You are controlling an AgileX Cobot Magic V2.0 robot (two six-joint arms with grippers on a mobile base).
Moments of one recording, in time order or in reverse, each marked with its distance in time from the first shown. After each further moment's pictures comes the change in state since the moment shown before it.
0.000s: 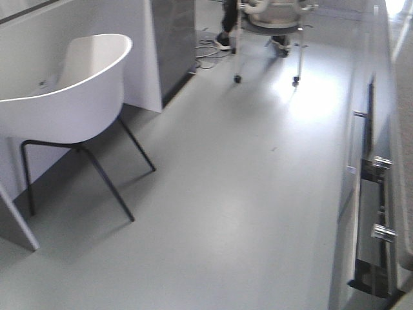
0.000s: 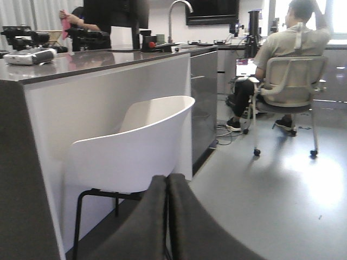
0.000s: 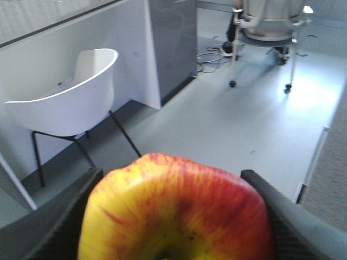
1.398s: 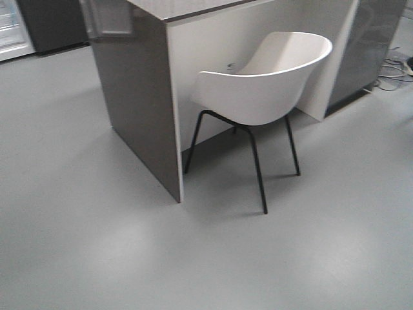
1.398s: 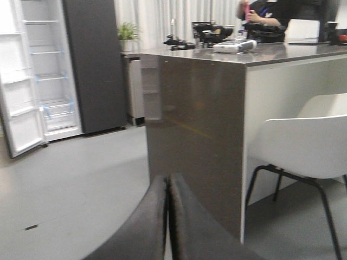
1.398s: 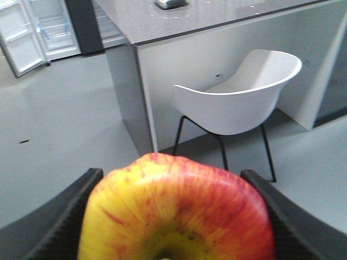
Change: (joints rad) left arm 0.000 0.000 0.000 0.000 0.000 0.000; right arm 0.000 0.000 0.000 0.000 0.000 0.000
